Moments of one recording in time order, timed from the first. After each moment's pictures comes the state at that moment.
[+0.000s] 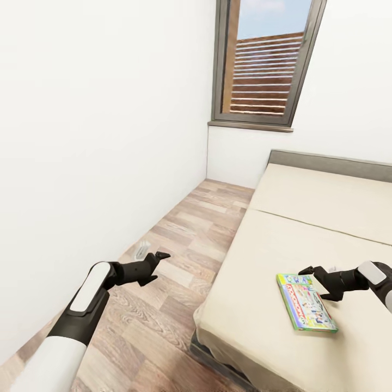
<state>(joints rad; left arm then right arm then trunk) -0.61 0.05 -0.07 -1.17 1.47 0.80 0.53 -1.04 -0.51 0.07 -0.17 -0.84 0.99 0.19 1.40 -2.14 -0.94</state>
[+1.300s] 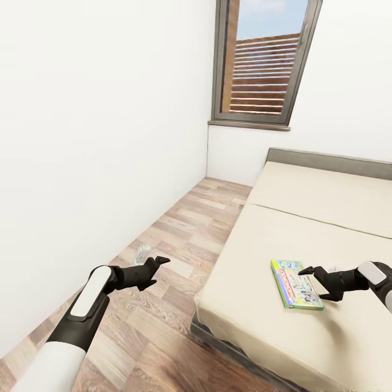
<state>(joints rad) -0.59 0.05 -0.08 -1.17 1.44 0.79 0.53 -1.04 -0.51 0.07 -0.17 -0.84 0.99 0.19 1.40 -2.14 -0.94</state>
